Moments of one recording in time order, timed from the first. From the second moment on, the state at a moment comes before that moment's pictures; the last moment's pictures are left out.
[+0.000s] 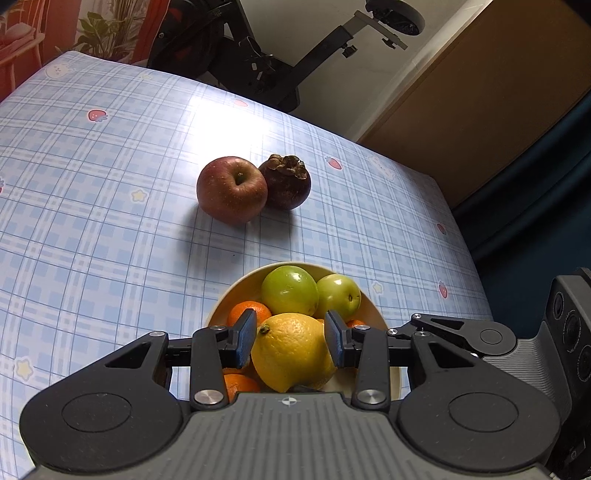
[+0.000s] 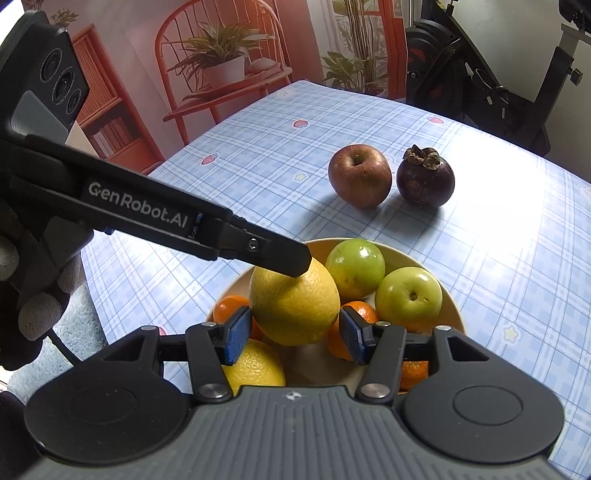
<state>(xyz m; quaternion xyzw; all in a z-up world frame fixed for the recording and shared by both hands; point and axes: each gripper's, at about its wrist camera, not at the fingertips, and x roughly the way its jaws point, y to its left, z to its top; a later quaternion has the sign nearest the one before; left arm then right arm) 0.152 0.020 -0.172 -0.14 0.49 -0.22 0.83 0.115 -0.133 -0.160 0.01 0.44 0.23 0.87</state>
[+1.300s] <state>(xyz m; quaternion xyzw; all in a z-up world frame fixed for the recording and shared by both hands) 0.187 0.037 -0.104 -0.05 0.36 -0.17 0.92 0.136 -0.190 -0.135 0.04 0.34 0.15 0.93</state>
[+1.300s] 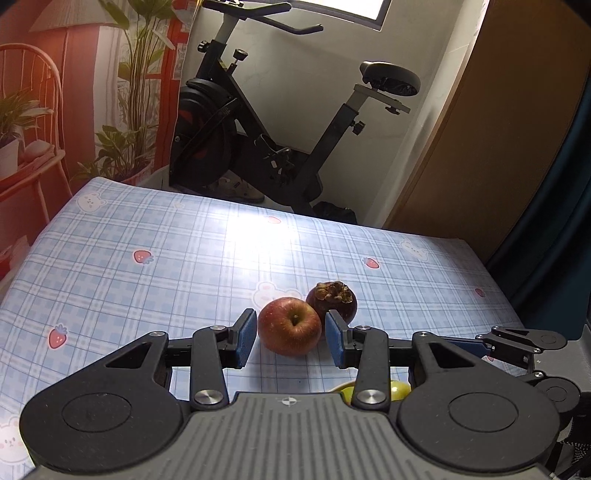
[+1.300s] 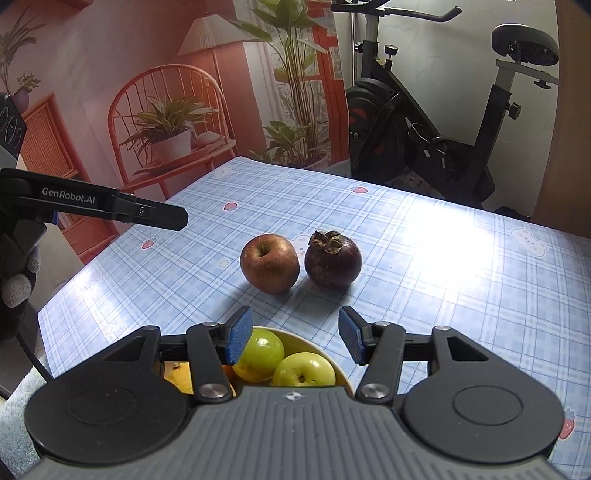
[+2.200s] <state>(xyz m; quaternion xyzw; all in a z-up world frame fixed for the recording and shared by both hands) 0.276 -0.012 -0.137 -0.02 0.37 -0.21 0.91 0.212 -0.214 -0.181 0.01 0.33 0.15 0.93</state>
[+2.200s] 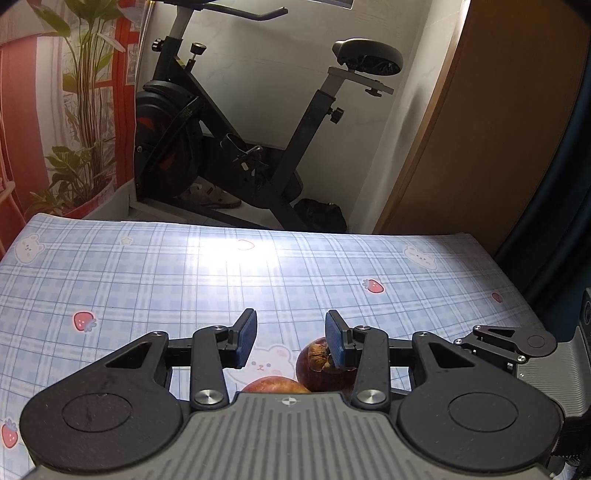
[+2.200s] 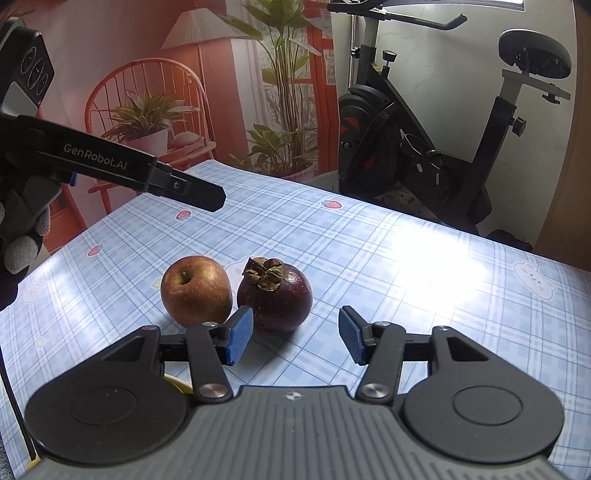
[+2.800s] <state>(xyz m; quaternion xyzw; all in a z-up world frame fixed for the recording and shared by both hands) 0.311 -0.024 -0.173 -0.09 0.45 -0.24 0.85 0.236 -0.207 -0.204 0.01 0.35 0.19 0.92</state>
